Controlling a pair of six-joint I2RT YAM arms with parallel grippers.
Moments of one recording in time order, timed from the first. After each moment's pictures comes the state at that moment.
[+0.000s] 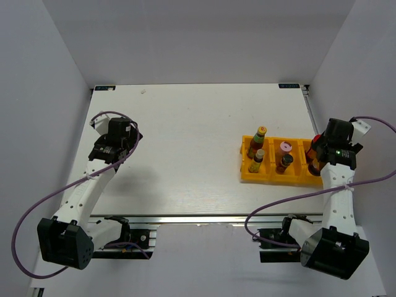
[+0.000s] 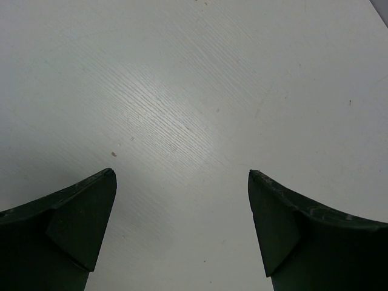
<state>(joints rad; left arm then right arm) -0.21 1.11 0.93 -0.55 -0.48 -0.83 -0.26 1.02 0.98 -0.69 0.45 0.35</state>
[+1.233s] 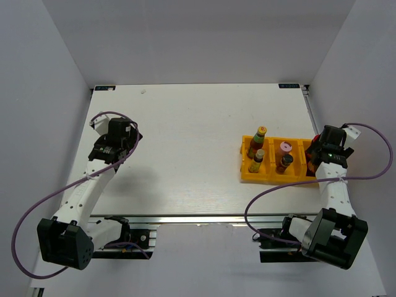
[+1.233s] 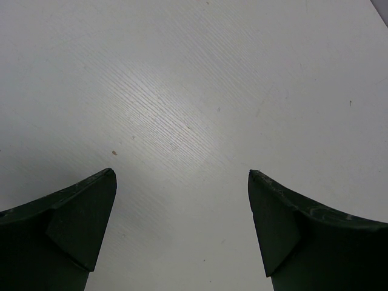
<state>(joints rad) -0.21 1.11 0.93 -0.56 -0.48 -0.84 -0.29 1.11 0.77 -0.37 0.39 0.32</state>
